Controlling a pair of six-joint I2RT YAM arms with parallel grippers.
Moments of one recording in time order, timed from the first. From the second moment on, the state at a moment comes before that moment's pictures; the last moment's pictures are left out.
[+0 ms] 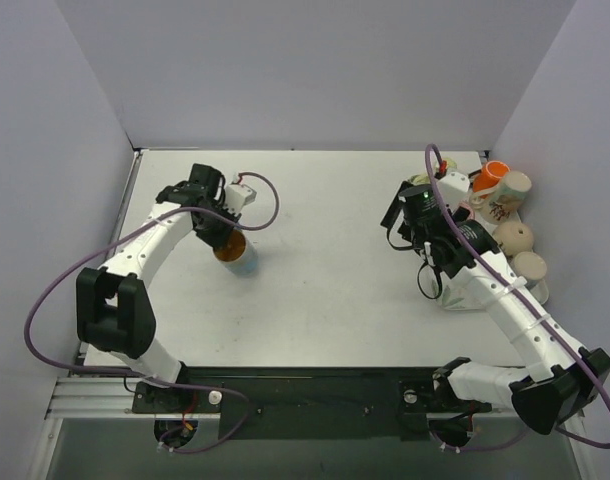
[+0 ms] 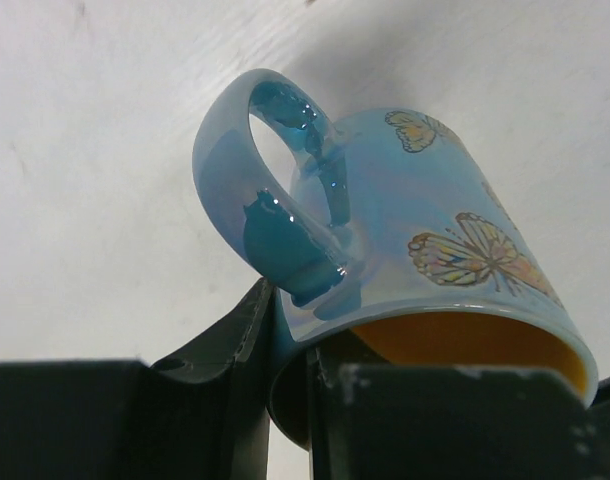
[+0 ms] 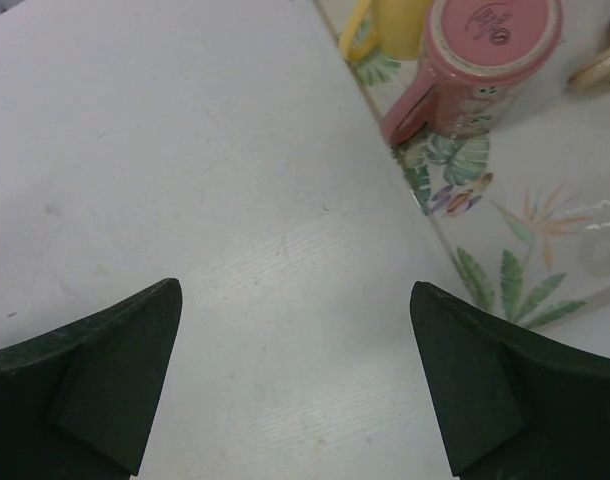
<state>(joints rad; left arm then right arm) -0.30 1.60 1.34 -0.84 0.11 0.34 0.52 1.19 1.23 -0.78 0.60 0.73</state>
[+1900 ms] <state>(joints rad) -0.06 1.32 1.20 -0.56 0.26 0.17 0.24 1.89 1.26 -0.55 0.89 1.15</state>
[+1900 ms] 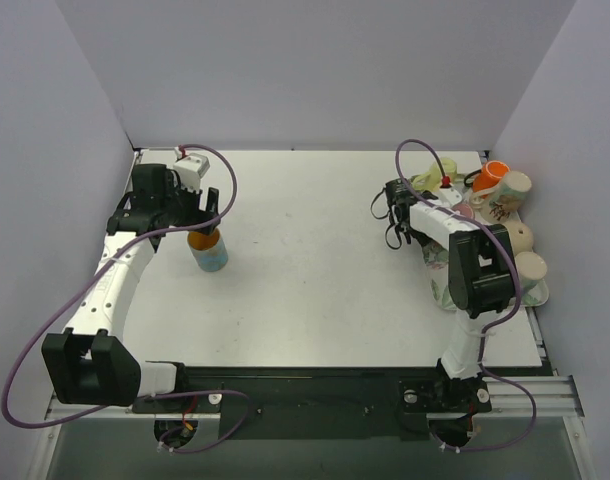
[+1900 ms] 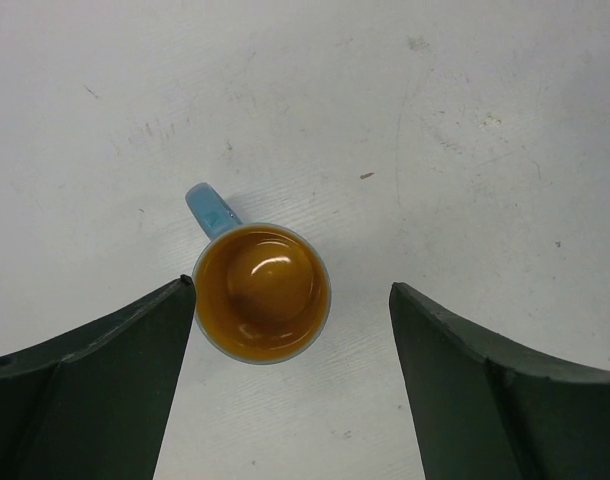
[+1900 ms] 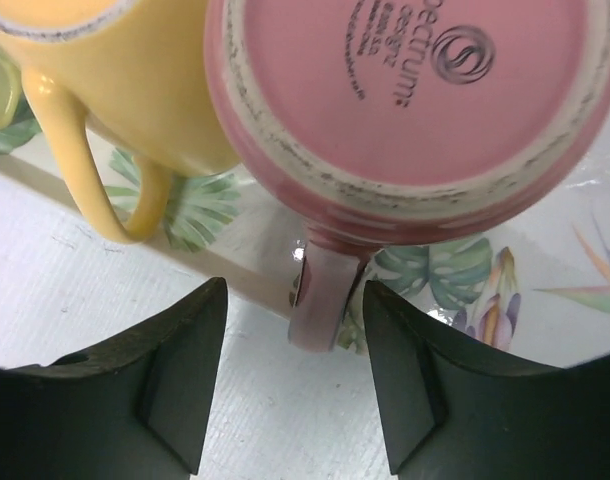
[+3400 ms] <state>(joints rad) -0.84 1.42 1.09 -0.27 0.19 0.40 0.20 1.02 0.76 -0.32 0.22 1.14</state>
